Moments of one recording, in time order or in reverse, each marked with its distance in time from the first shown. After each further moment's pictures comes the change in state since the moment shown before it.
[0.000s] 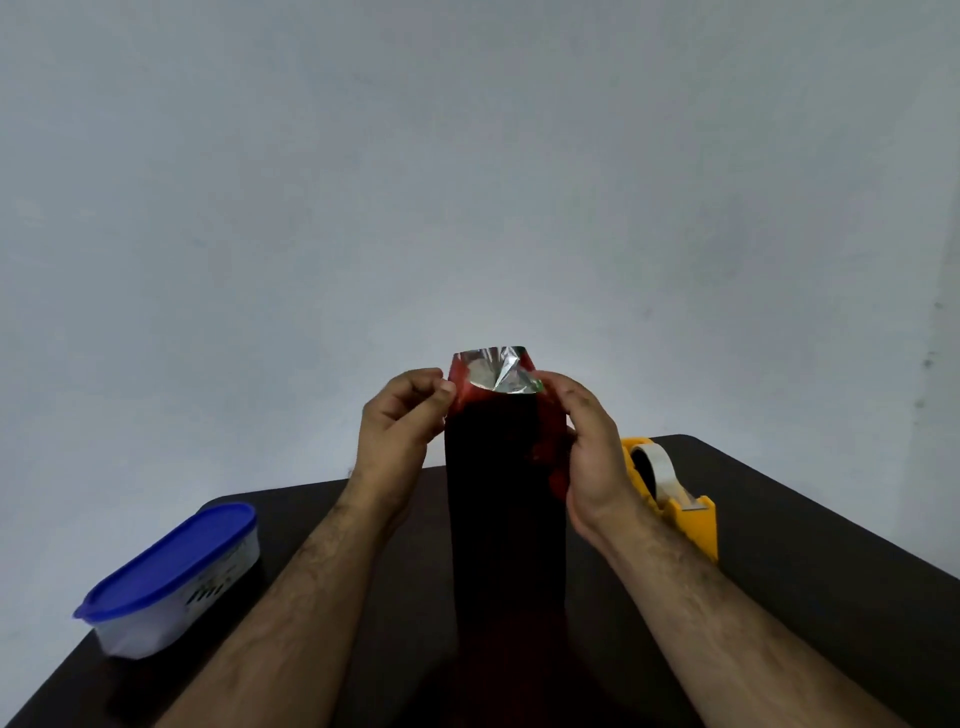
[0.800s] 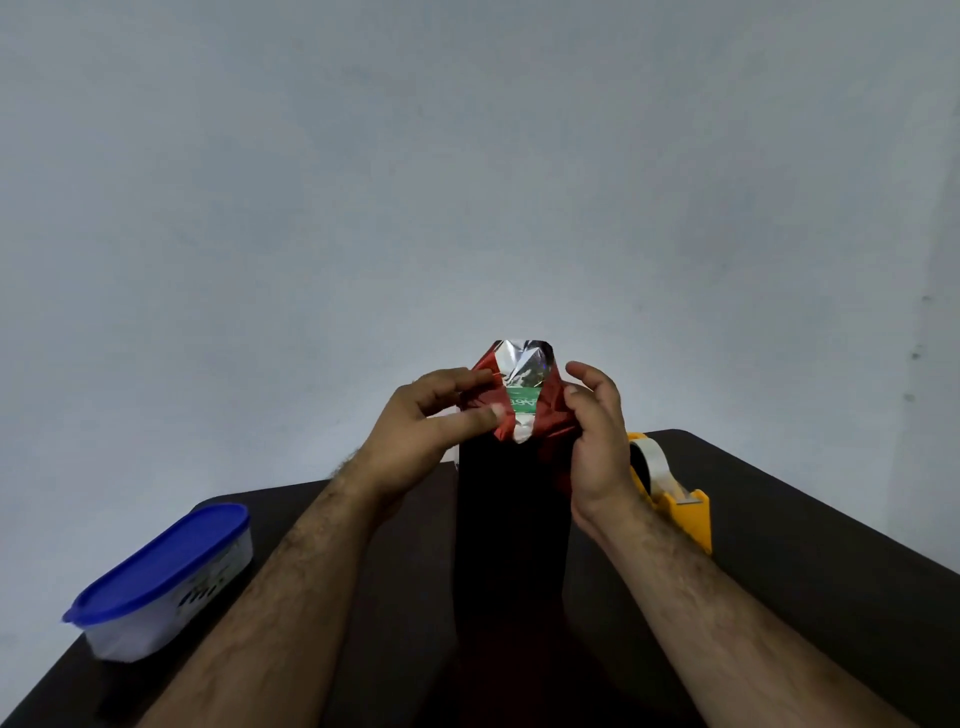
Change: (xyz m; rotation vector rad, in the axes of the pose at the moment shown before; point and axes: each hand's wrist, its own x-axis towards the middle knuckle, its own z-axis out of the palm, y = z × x) left_hand -0.005 0.027 0.010 0.233 -0.326 -0.080; right_hand 0.006 0.003 -0.008 0.117 0.106 -0.007
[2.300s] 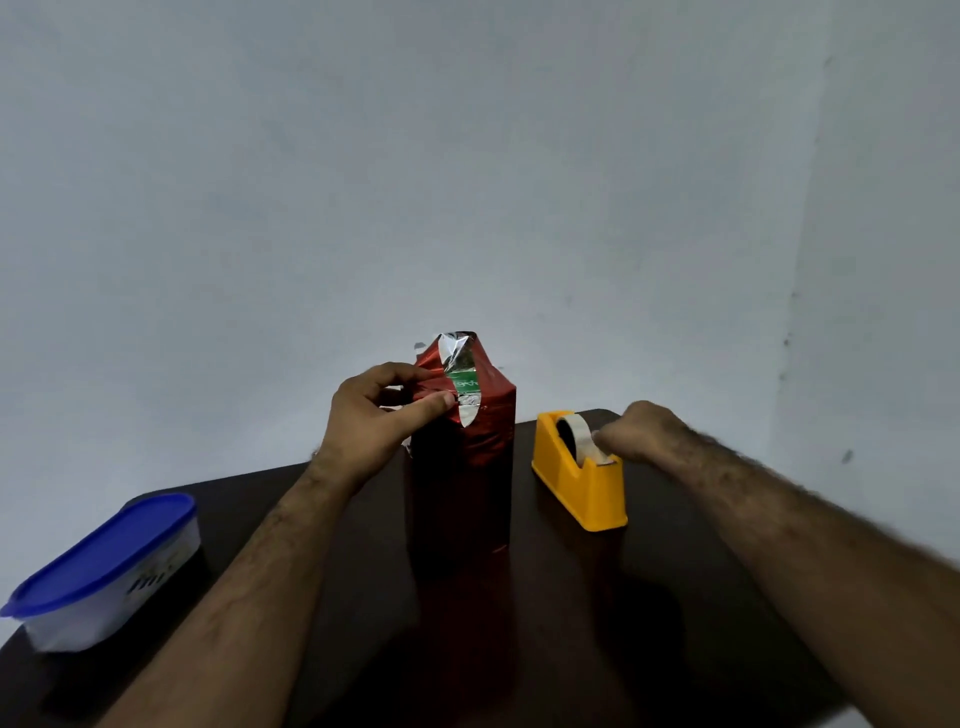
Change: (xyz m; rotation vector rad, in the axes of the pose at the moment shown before) left_hand -0.003 -0.021 0.007 0.071 0.129 0.153; right_hand 0.014 -0.082 -0.106 -1.639 0.203 0.428
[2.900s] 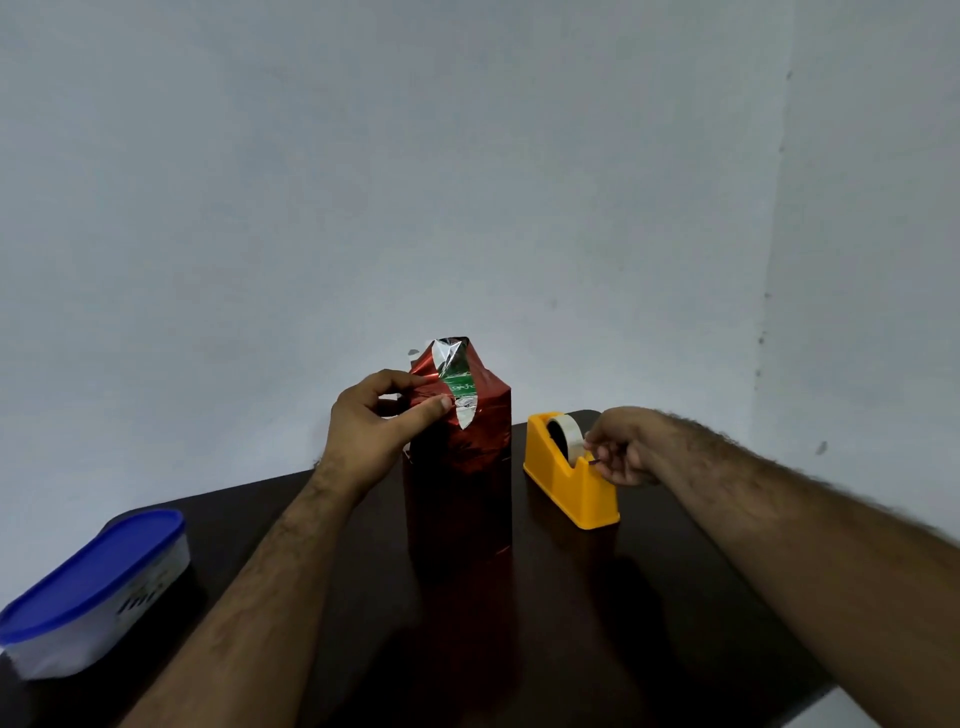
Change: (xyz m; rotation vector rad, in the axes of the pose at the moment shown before) left_hand 0.000 -0.006 0.004 -0.043 -0.003 -0.018; right_hand 0.029 0.004 0.015 0.735 -0.329 0.424
